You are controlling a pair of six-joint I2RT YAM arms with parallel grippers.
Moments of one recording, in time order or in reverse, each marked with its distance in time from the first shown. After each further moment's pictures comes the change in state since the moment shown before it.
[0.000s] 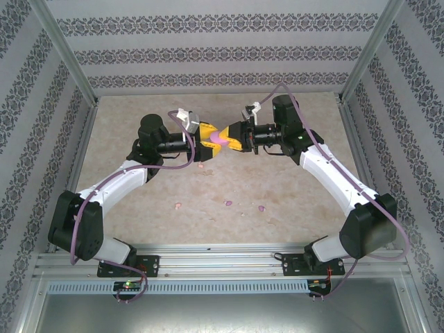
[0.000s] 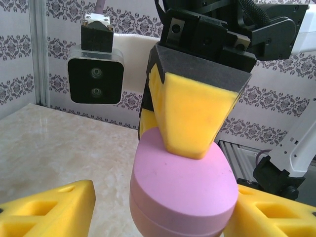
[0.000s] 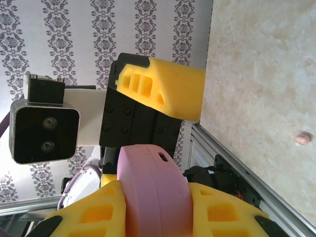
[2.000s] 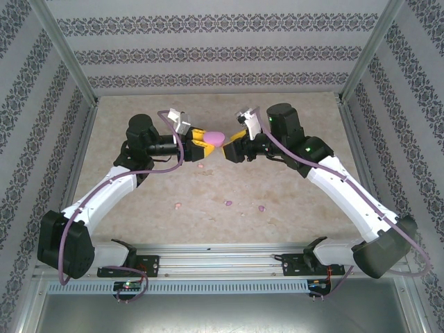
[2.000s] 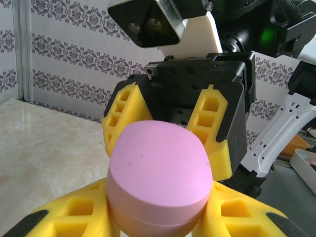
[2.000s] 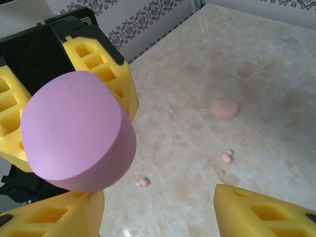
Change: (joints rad) left arm 0.020 -0.146 0.000 -0.164 0.064 -0.039; right arm 0.159 -0.154 0.062 -0.305 0.518 -0.994
